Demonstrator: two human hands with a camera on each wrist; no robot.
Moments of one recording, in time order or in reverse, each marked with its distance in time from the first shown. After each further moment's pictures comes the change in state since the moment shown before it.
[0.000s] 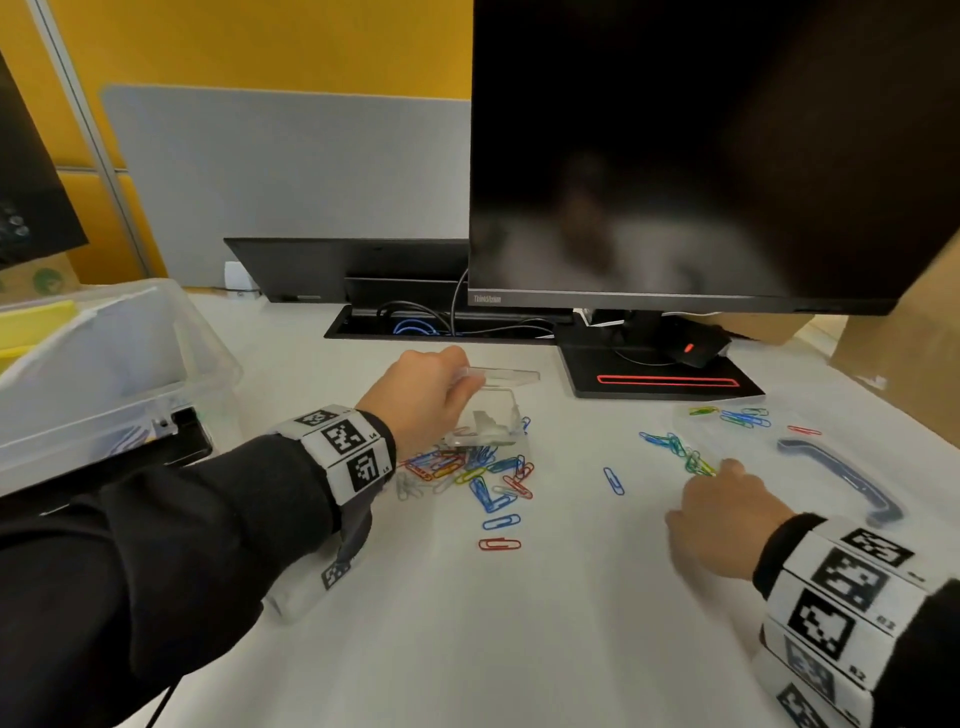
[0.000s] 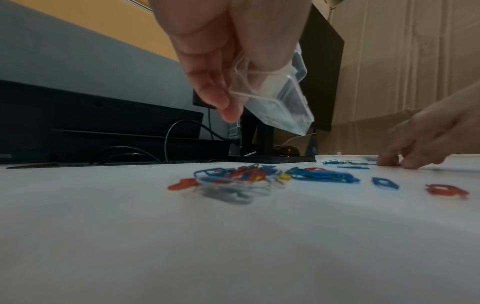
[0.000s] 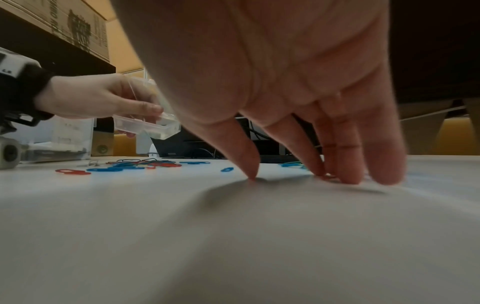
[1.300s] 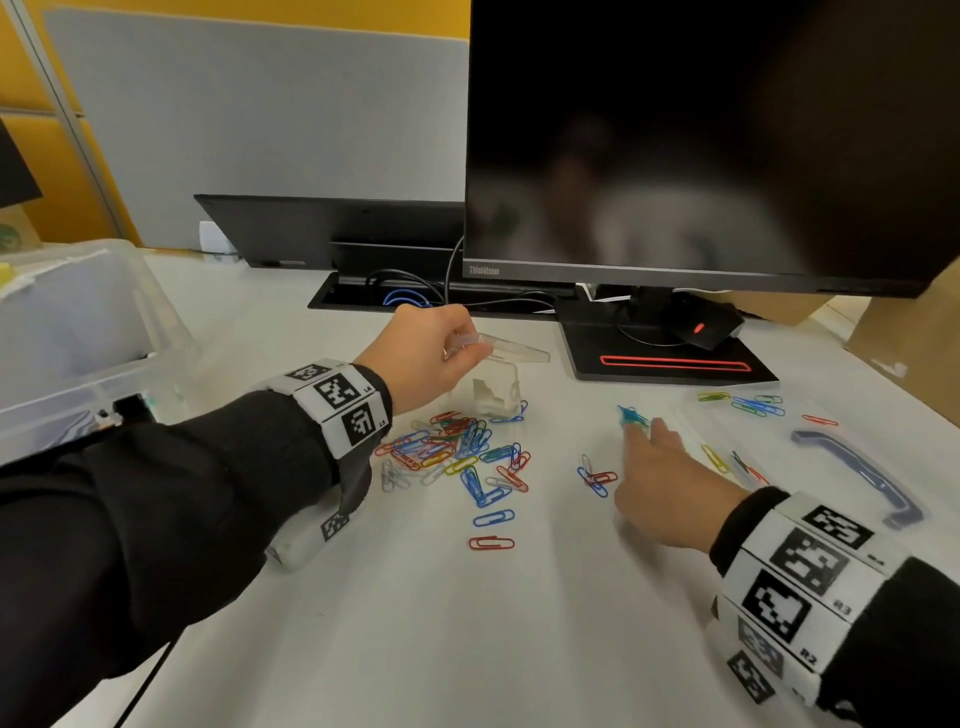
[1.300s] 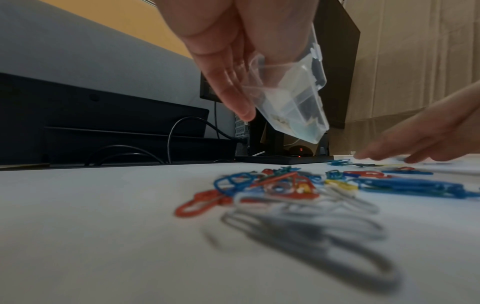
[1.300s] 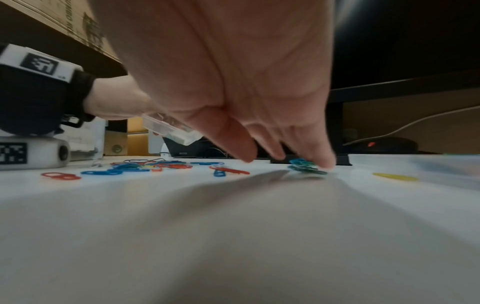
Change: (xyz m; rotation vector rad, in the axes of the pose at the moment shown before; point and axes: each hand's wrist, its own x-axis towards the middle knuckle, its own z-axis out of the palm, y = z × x) left_hand 0.031 -0.007 0.008 -0.127 0.031 0.039; right_hand 0.026 -0.034 -0.005 0.229 -0.031 -0.070
